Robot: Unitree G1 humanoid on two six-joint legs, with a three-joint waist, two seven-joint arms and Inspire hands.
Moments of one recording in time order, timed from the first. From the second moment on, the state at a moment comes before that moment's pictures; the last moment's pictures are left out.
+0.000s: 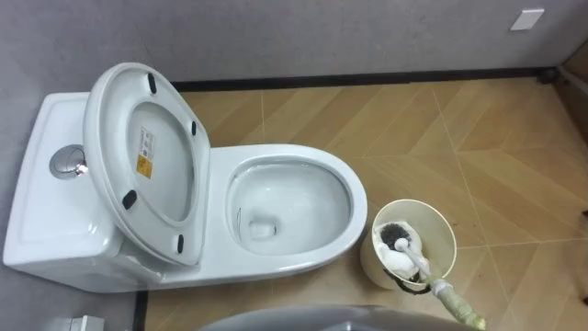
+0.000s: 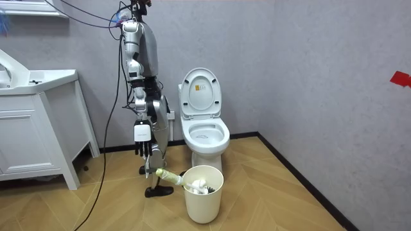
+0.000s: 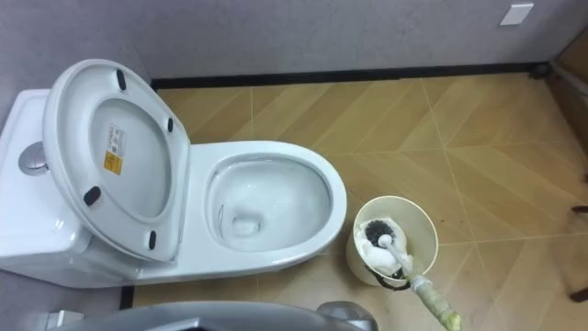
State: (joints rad) left arm 0.26 0.18 0.10 1.05 0.51 0.19 0.13; right arm 0.13 -0.22 -0.10 1.31 -0.24 0.18 -0.02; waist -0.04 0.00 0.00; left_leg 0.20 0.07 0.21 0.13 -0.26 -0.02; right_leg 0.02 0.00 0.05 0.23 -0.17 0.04
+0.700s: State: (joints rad) left arm 0.29 0.17 0.13 1.04 0.48 0.20 0.13; right arm 0.14 -0.22 -0.10 1.31 -0.24 0.21 -0.01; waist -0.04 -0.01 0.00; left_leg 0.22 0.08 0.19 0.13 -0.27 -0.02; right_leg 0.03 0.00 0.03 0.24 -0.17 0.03
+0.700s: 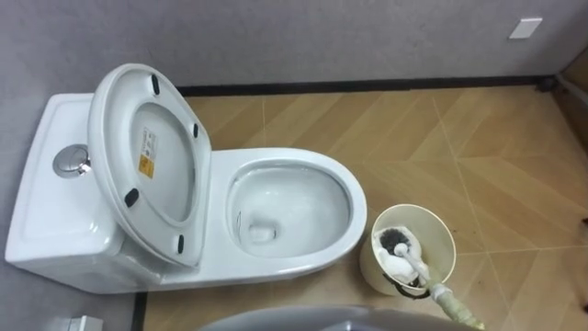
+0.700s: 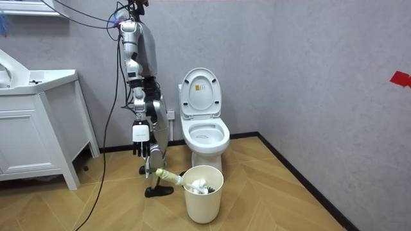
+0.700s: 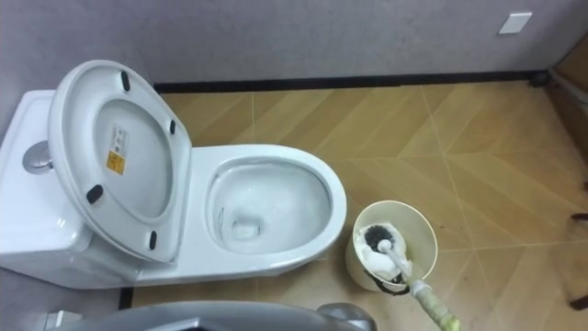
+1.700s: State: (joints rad) left arm 0.31 0.17 0.31 1.09 0.20 0.18 0.23; right arm 0.16 -0.22 -0.35 1.34 0.32 0.19 -0.19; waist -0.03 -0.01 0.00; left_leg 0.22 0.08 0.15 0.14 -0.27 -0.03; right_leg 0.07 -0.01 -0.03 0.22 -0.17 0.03
